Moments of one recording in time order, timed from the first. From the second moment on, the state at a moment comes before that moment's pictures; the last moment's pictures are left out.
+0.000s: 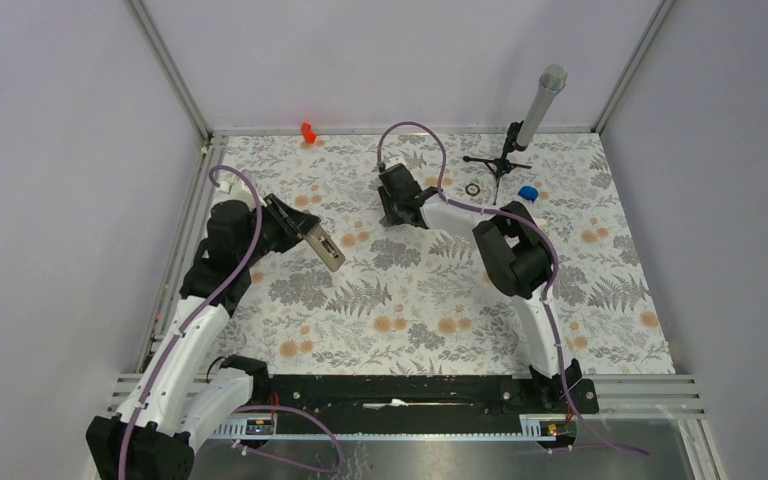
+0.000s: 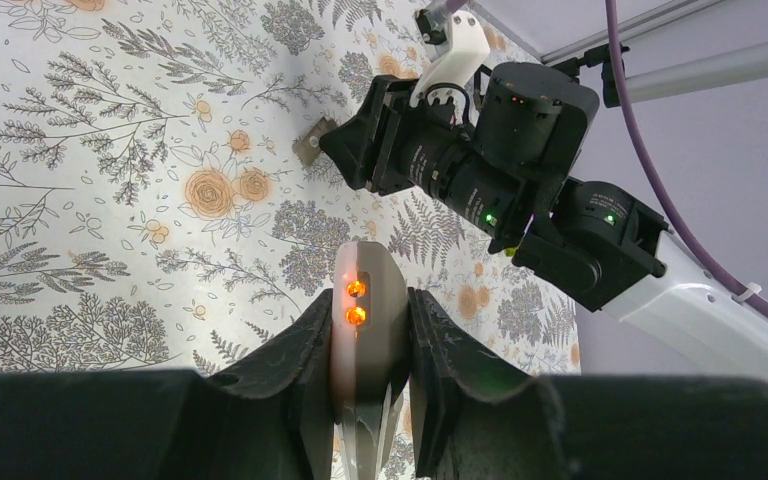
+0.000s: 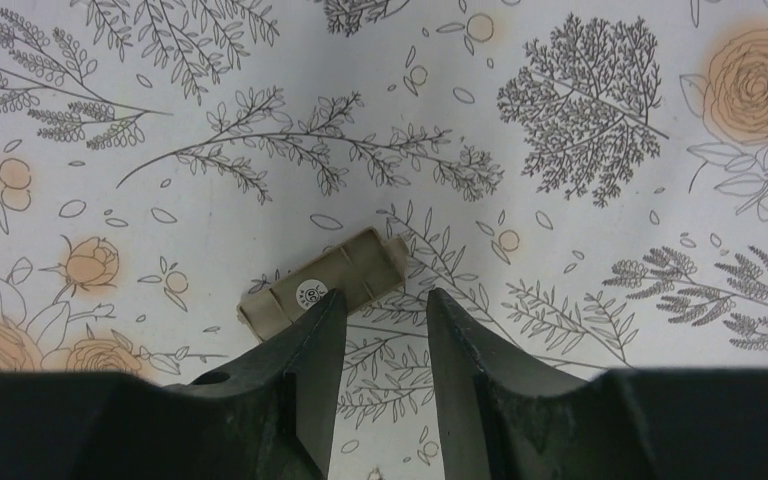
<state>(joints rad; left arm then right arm) -0.22 0.86 0.78 -0.28 0.24 -0.78 0.66 2.23 1.61 -0.23 0.24 0.21</state>
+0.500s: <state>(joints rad) -0.21 0.87 0.78 -0.28 0.25 -0.78 0.62 2.26 1.65 -0.21 0.16 0.18</state>
